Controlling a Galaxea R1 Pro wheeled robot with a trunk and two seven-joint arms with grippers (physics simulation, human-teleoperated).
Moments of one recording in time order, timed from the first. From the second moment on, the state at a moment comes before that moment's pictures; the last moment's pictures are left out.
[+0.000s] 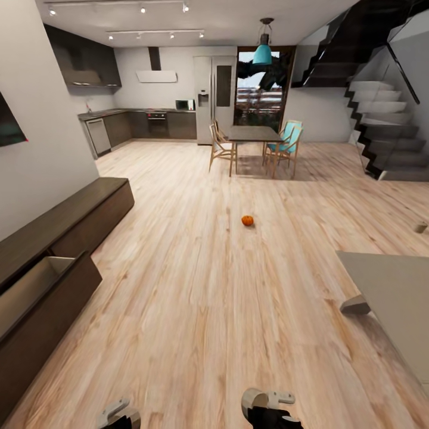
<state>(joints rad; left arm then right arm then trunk) -0.46 0.04 0.39 -0.12 0.11 -0.01 0.10 -0.37 0.04 0.46 -0.44 -0.55 0.14 -0.19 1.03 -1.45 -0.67</state>
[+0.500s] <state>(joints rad) -0.46 0.04 0.39 -0.12 0.11 -0.01 0.10 -0.37 0.04 0.46 -0.44 -0.55 0.14 -0.19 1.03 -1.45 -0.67</state>
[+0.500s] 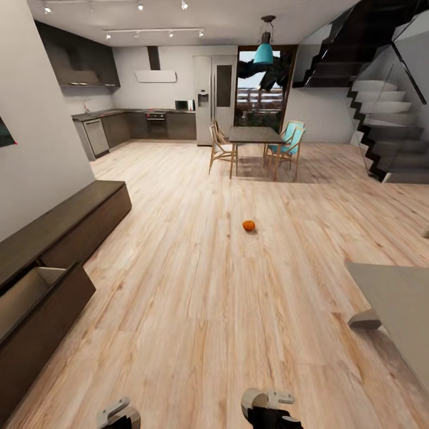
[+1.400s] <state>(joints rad) -0.46 0.04 0.39 -0.12 0.11 -0.01 0.10 -0.37 0.05 0.46 -0.44 -0.55 0.14 -0.19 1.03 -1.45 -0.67</state>
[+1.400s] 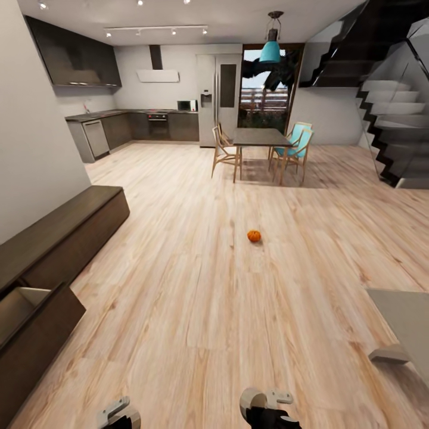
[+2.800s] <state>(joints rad) -0.46 0.04 0.39 -0.12 0.11 -0.01 0.10 -0.37 0.06 0.46 -0.44 -0.55 0.15 -0.19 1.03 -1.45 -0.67</state>
